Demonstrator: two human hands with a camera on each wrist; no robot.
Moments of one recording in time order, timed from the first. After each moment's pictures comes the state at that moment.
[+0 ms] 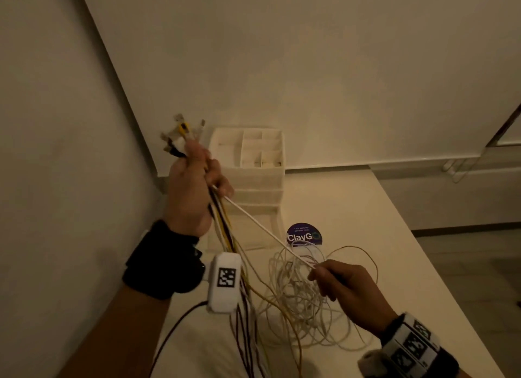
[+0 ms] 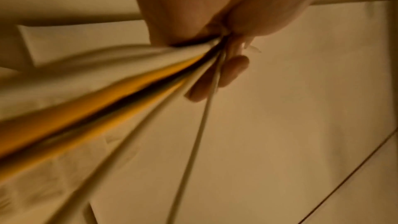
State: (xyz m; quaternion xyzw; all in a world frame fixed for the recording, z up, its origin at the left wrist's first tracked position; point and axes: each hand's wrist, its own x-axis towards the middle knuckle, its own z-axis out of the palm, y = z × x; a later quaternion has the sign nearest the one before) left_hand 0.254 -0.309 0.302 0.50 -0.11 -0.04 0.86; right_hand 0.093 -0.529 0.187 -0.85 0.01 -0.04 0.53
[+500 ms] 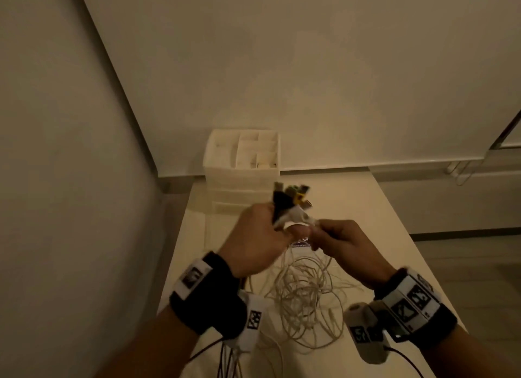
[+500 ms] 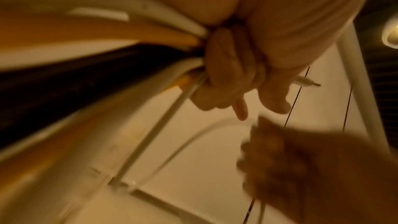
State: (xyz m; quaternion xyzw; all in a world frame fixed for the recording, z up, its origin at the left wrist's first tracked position) left_hand 0.180 -0.376 0.280 0.79 -0.29 -0.08 0.54; right_hand 0.129 -0.558 0.242 -0.83 -0.03 -0.04 0.56
